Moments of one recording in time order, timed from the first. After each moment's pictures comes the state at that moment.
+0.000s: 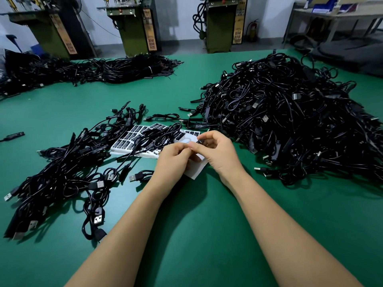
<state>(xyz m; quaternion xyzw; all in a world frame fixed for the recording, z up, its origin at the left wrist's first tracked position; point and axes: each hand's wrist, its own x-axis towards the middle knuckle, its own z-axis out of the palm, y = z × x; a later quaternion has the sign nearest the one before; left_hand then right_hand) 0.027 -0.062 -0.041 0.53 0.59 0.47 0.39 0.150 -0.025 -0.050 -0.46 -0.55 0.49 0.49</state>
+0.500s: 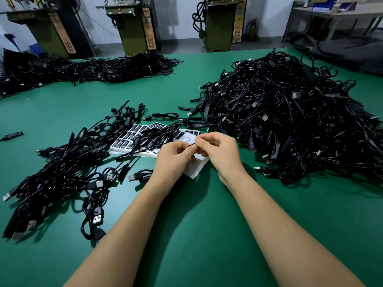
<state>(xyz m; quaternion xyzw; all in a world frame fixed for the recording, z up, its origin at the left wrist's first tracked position) 0.028 -0.063 -0.036 0.54 0.60 0.47 0.36 0.150 -0.027 -0.046 -0.45 -0.50 0.52 0.53</state>
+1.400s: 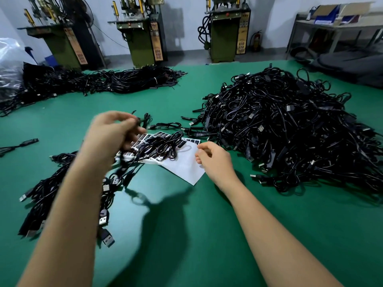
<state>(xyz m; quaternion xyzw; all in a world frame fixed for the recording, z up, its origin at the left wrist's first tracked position) -0.058 -0.078 0.057 0.46 0.63 0.55 0.31 0.147 -0.025 -0.052 -0.52 -0.60 0.43 0.44</state>
